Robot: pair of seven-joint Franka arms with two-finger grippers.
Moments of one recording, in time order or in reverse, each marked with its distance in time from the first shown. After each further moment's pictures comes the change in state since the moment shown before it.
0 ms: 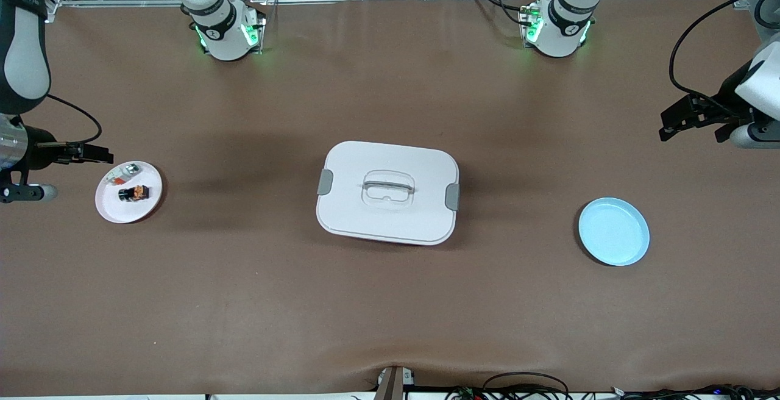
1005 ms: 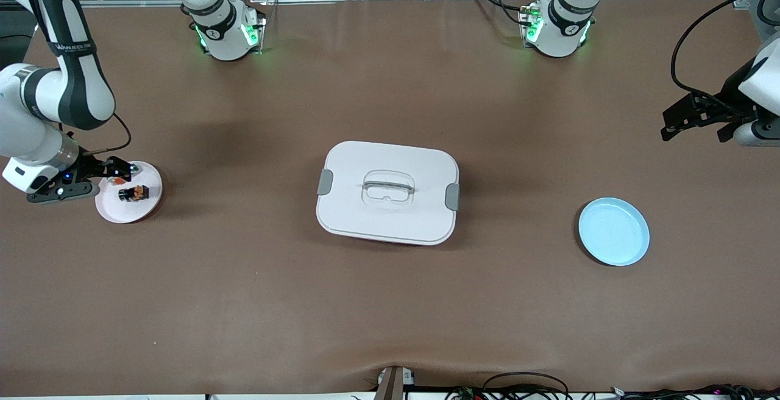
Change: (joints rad) left arm -0.001 0.000 -0.001 0.012 0.000 0.000 0.001; right arm -0.105 -0.001 -0.003 -0.471 -0.094 0.737 -0.218
